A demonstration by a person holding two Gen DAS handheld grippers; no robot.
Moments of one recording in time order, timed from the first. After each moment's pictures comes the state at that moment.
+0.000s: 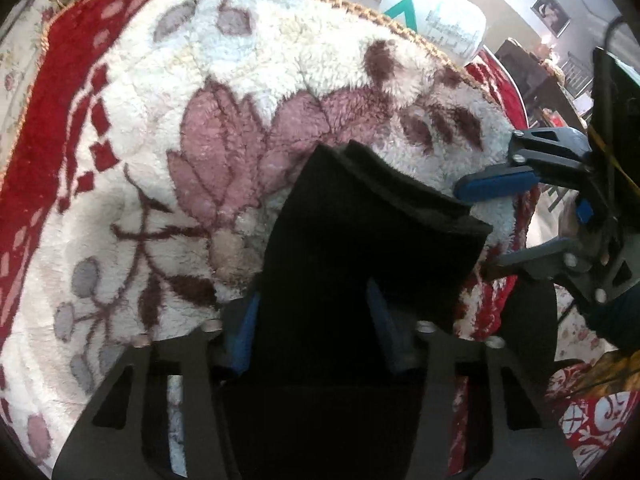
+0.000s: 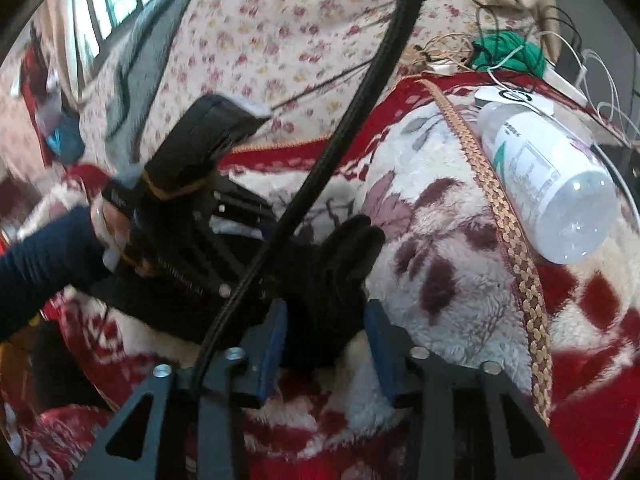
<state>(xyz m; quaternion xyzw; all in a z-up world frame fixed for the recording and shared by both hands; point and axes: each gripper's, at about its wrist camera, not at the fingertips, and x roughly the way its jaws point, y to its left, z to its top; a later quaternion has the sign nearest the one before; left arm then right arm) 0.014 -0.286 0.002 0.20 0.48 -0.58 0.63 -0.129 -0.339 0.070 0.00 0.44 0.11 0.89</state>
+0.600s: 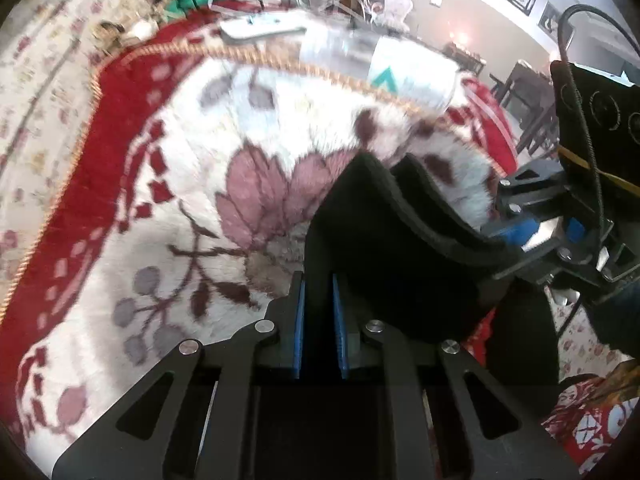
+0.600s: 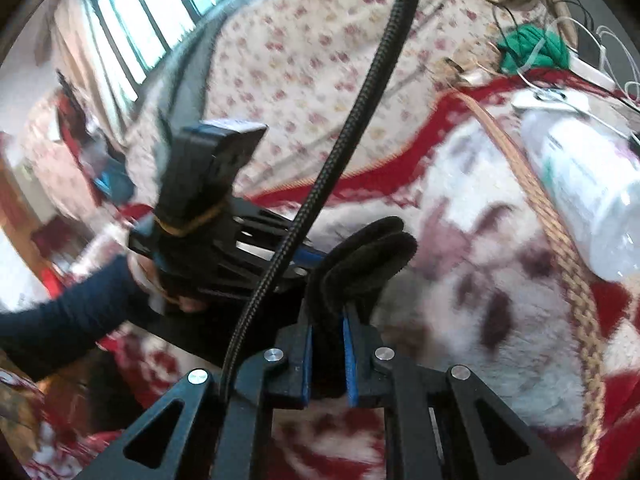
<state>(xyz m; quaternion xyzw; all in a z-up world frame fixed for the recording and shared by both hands) -0.004 -0.238 0.050 0.18 0.42 -0.56 0.69 -0.124 -0.336 0.084 0.12 0.35 0.22 0.90</state>
